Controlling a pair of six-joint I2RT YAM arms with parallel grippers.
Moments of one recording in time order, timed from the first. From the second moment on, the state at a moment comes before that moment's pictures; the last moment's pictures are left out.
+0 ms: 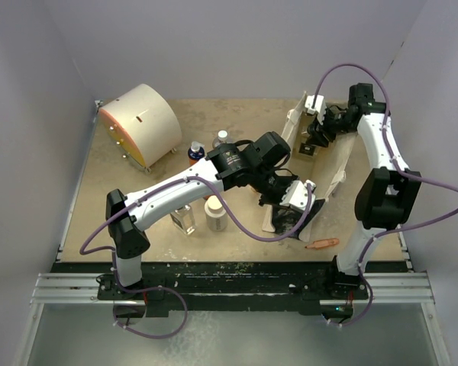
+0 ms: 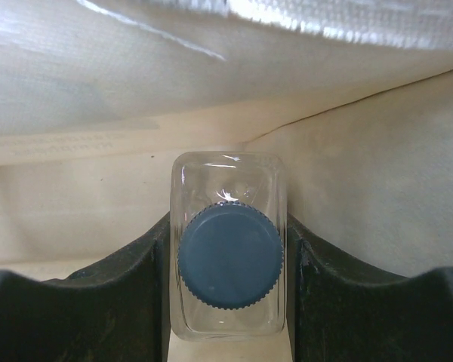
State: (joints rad) left arm -1.07 1.86 1.95 -0.92 0.61 0.85; right arm -0.11 1.86 1.74 -0.96 -0.79 -1.25
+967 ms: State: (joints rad) left arm -1.07 1.85 1.91 -0.88 0.61 0.85; right arm -0.11 1.93 1.73 -0.94 -0.72 -1.22
